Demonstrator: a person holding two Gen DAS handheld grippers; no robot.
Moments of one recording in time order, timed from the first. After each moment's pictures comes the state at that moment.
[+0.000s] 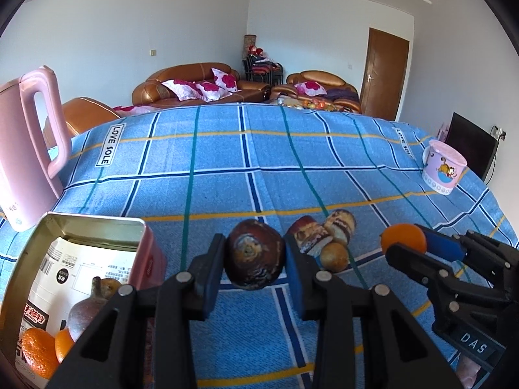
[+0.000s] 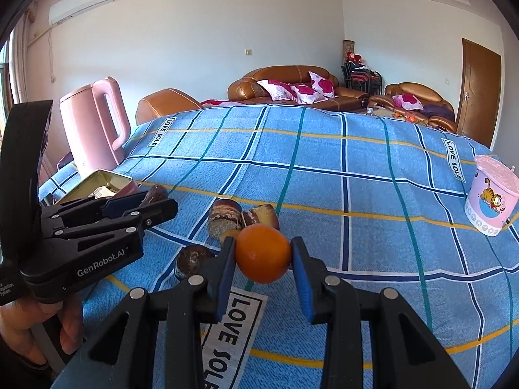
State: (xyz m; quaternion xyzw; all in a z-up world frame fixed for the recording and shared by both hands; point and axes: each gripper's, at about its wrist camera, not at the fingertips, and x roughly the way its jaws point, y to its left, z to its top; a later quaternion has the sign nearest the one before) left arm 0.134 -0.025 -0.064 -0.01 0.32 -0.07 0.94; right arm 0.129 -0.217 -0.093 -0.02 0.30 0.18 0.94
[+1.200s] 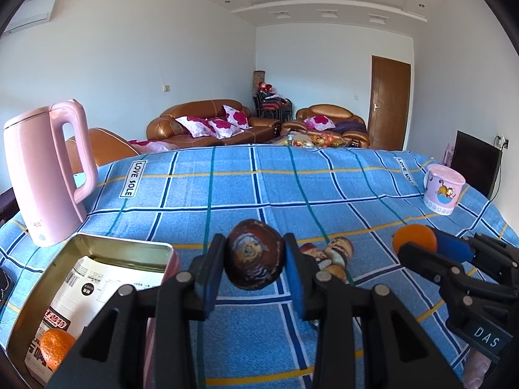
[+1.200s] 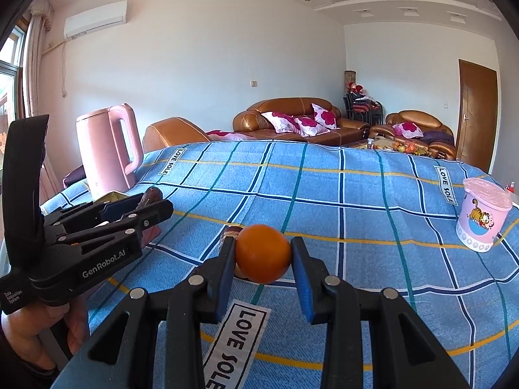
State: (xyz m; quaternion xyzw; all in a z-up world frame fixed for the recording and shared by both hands) left arm 0.102 -0.023 -0.048 0.00 0.23 -0.04 0.97; right arm 0.104 -0.224 -0.078 -0.02 0.22 0.18 0.96
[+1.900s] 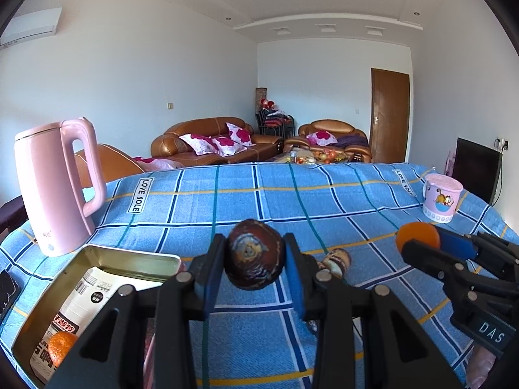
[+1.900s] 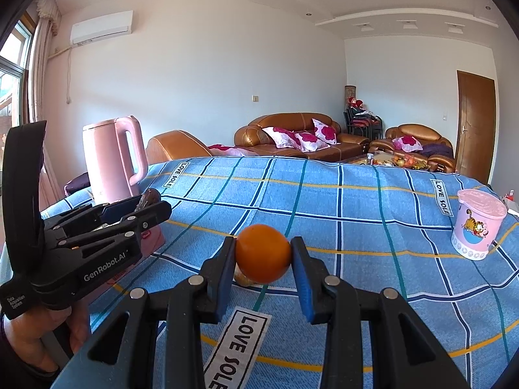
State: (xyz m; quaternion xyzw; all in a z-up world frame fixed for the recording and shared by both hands) left arm 0.087 -0.025 -0.042 0.01 0.19 -0.03 0.98; right arm 0.092 -0.226 -0.072 -0.02 0.18 0.19 0.97
